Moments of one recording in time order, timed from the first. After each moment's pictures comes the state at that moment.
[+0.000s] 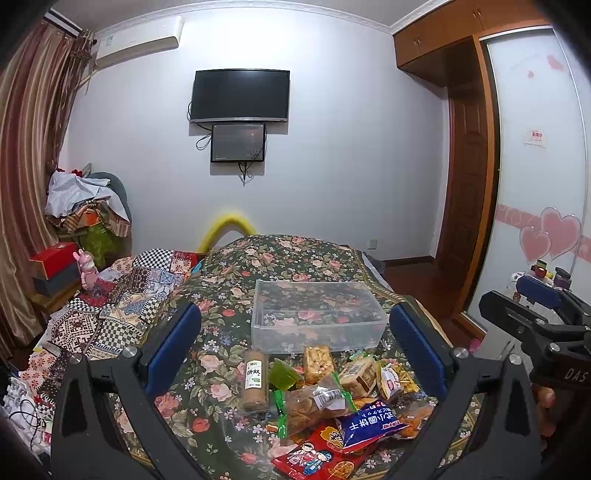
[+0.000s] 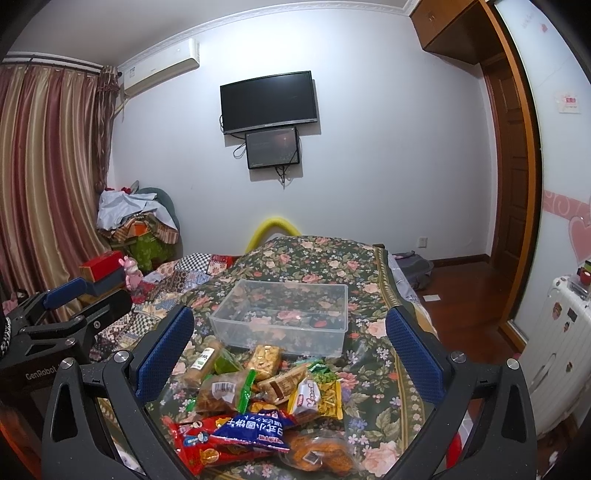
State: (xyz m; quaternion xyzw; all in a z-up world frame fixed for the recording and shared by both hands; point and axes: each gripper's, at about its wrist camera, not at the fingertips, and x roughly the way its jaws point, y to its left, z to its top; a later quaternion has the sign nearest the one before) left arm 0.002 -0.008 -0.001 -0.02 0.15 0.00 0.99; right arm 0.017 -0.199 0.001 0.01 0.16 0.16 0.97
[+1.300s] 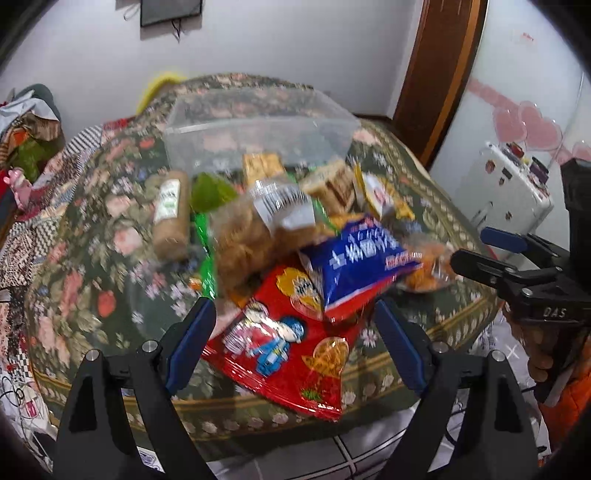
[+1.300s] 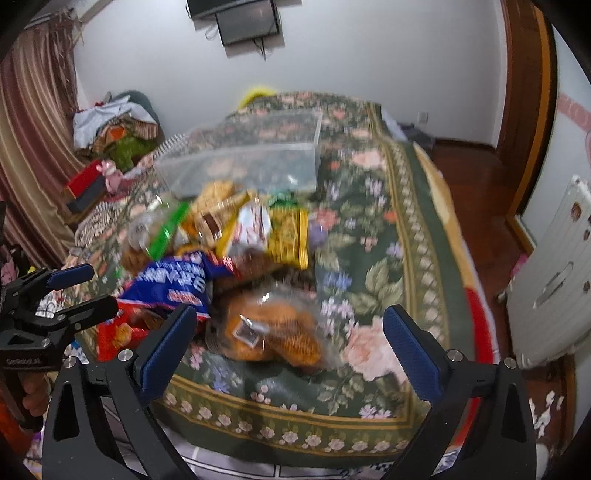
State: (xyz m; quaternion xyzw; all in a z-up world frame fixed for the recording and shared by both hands) left arm 0.051 -0.033 -0.157 0.00 0.44 -0.12 0.89; right arm 0.056 -0.242 -0.136 0.01 0.42 0.16 0.89
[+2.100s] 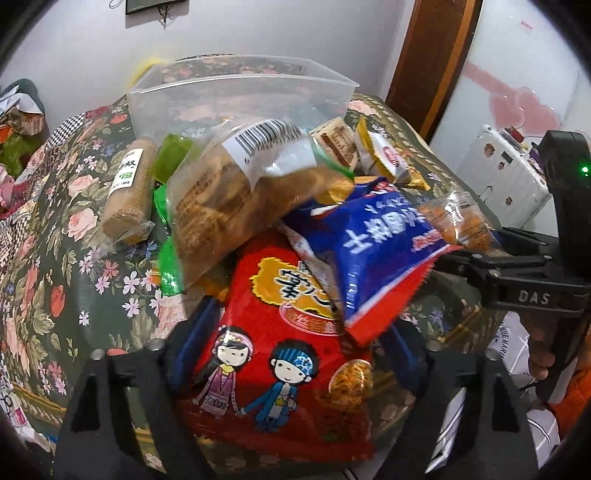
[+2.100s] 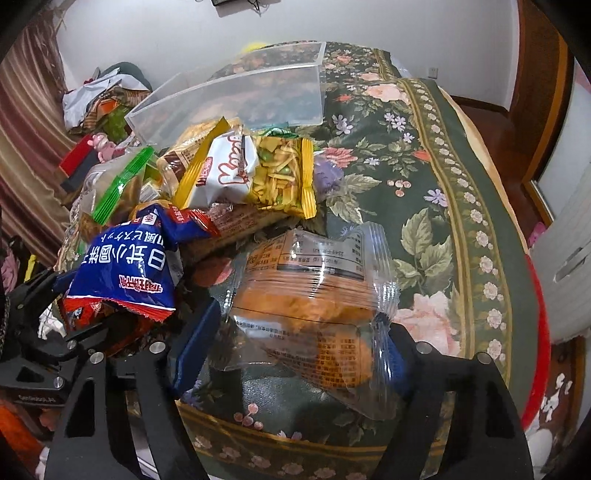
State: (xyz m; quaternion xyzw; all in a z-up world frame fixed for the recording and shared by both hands) left arm 0.074 -0.043 -0.198 0.00 0.46 -0.14 0.88; right arm 0.077 -0.231 -0.171 0.02 0.47 0.17 0.86
